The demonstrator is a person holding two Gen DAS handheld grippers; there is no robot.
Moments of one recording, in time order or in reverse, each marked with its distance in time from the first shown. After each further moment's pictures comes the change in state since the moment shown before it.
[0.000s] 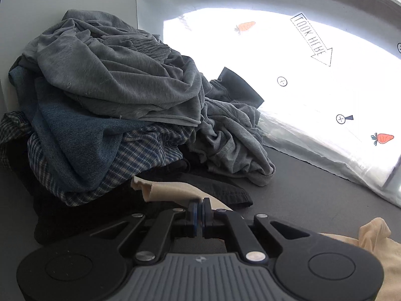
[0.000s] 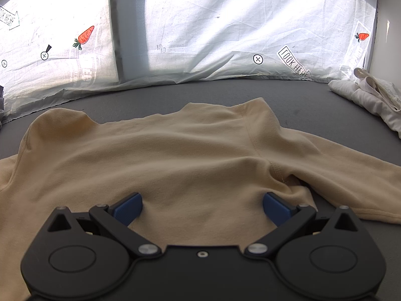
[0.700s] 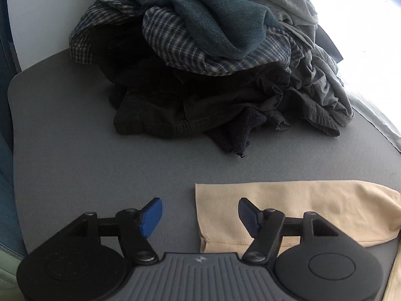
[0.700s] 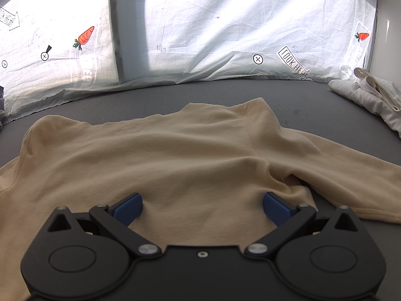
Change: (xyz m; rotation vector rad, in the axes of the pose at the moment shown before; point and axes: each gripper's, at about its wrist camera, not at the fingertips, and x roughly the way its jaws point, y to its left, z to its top) left arm 0.004 0.112 -0.093 -0.191 0.249 0.170; right arm 0.000 -0.001 0.000 0.003 -0.001 0.003
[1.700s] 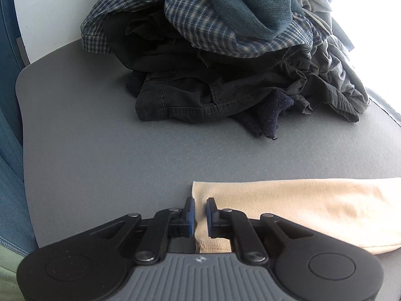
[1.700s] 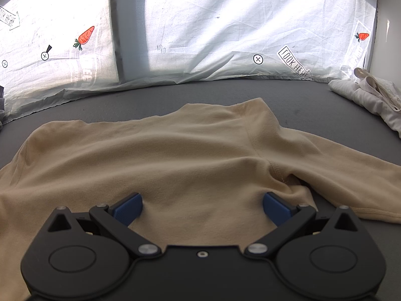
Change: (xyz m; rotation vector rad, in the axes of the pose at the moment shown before) left arm 0.006 0.026 -0.006 0.017 0.001 0.038; right arm 0.000 -0.001 0.000 -0.003 0.000 0.002
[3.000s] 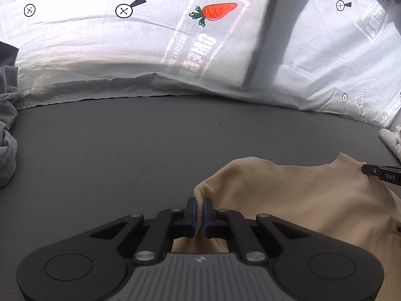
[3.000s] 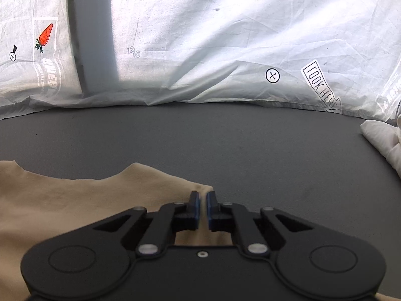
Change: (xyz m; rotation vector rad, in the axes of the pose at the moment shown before) left arm 0.053 -0.402 0.016 0.696 0.023 -0.780; right arm 0.111 -0.051 0.119 -0.144 0.087 0.060
